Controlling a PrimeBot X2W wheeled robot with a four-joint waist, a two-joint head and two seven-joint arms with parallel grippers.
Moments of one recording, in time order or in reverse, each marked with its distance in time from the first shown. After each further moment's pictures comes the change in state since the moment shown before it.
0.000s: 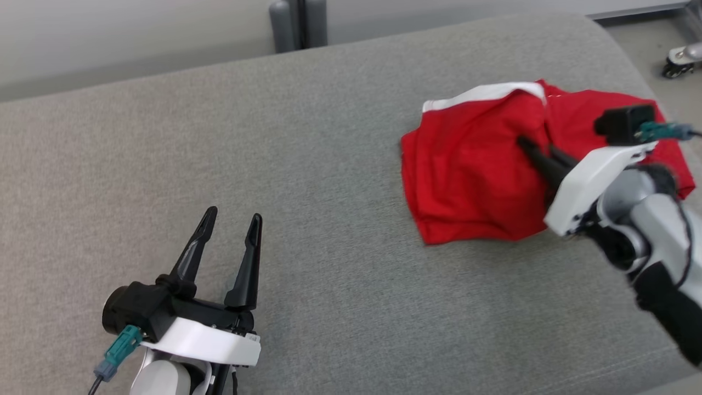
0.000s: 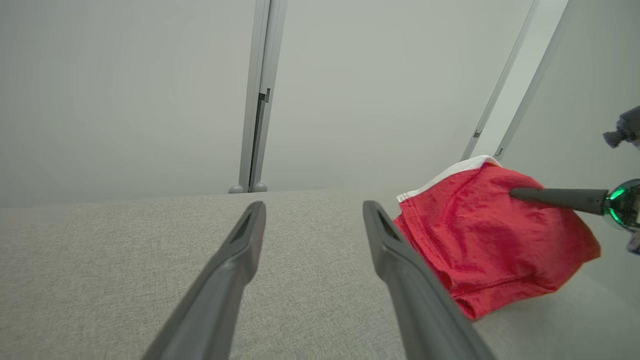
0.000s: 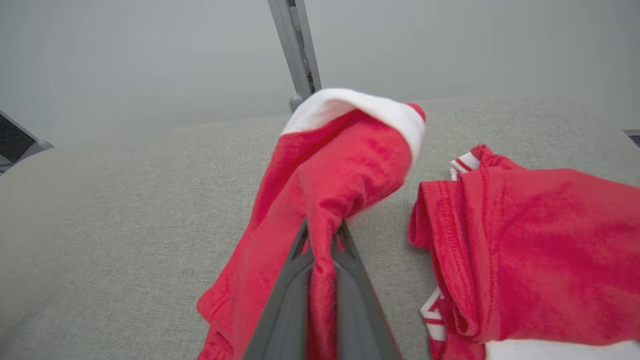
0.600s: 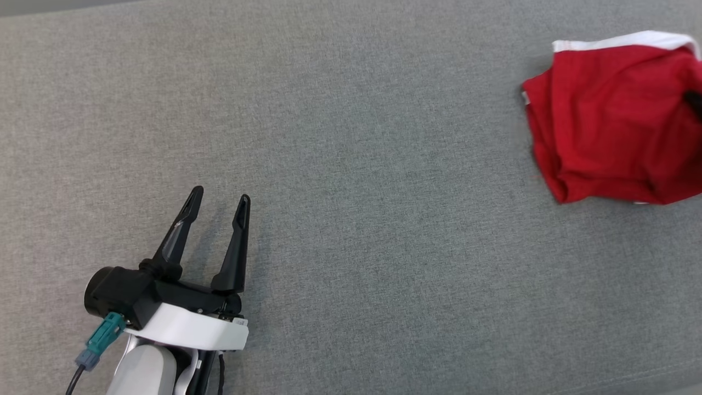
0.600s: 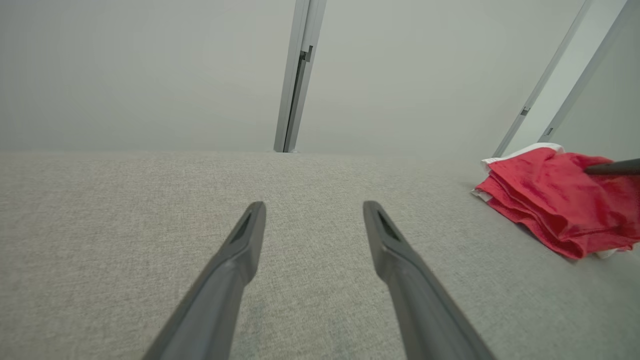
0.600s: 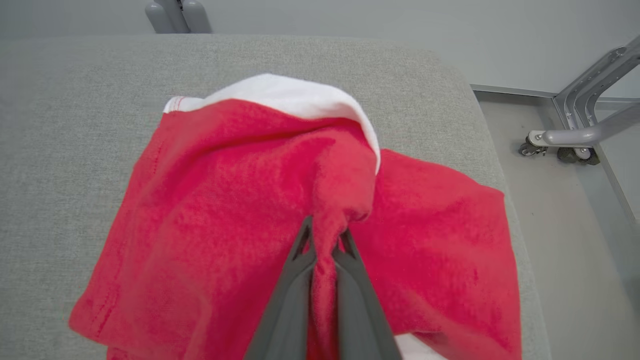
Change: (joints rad) left arm -0.040 0.038 0.002 -0.024 -0.006 0.000 0.000; right arm -0.141 -0.307 -0.022 0.071 -0.002 0.000 0.206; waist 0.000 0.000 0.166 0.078
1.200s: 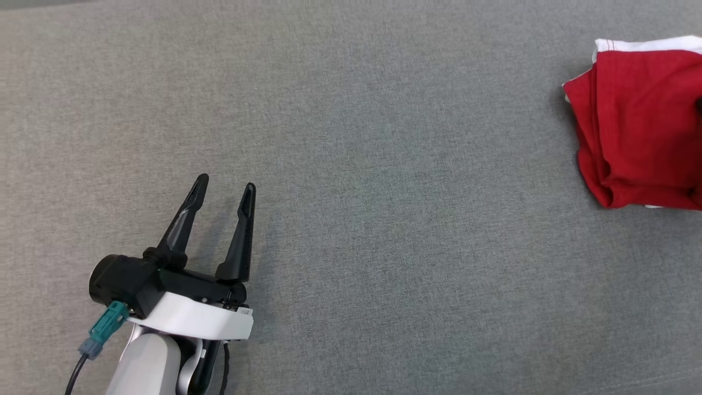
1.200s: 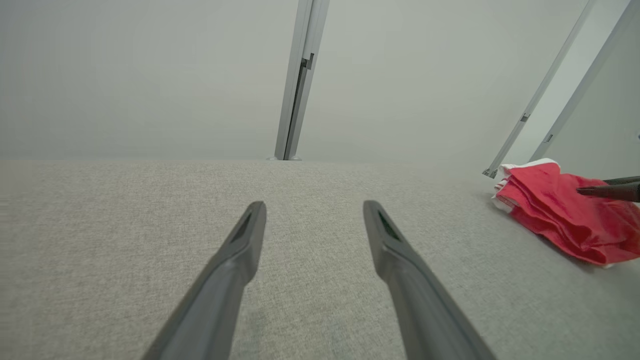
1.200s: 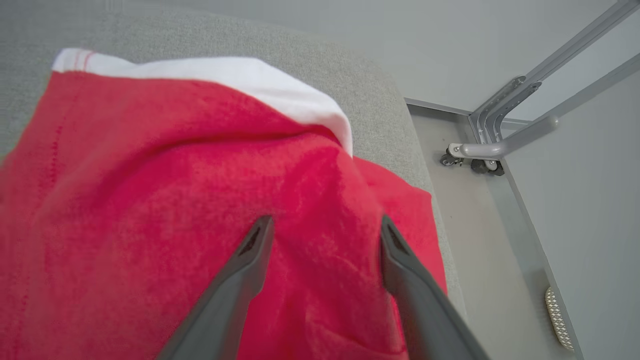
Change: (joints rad) left arm -0.040 -0.004 -0.017 0.010 -0.007 0.000 0.000; right arm -0.064 0.129 -0.095 0.345 -0.335 0.000 -0.172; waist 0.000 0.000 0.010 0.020
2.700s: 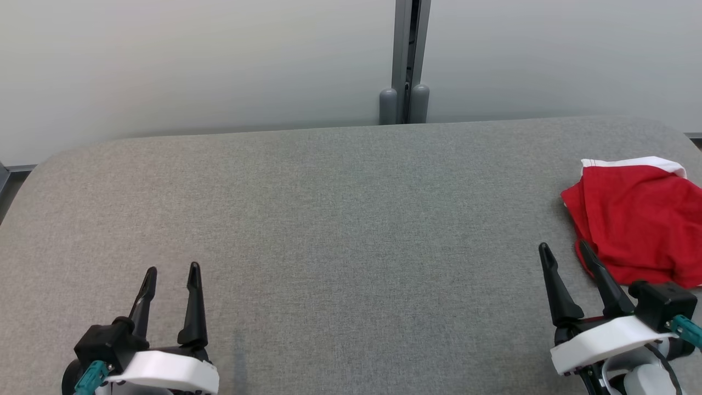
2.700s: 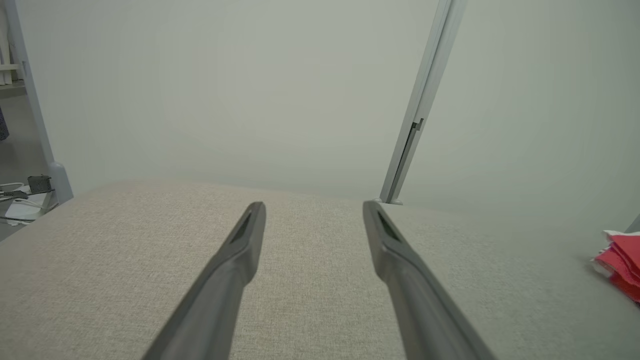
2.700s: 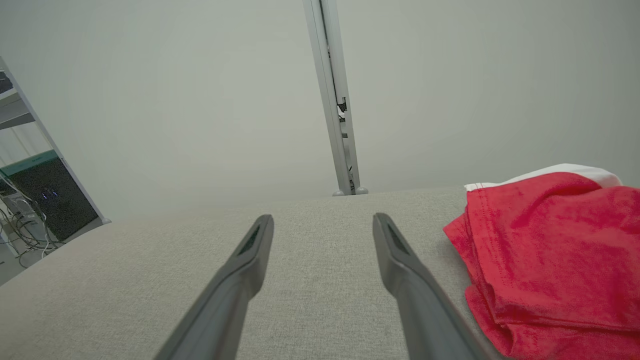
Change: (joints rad) left arm 0.159 -0.042 0.157 0.158 -0.003 0.099 0.000; right arm 0.865 0.397 -0.458 -0.745 -0.195 0.000 -0.341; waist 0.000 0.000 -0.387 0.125
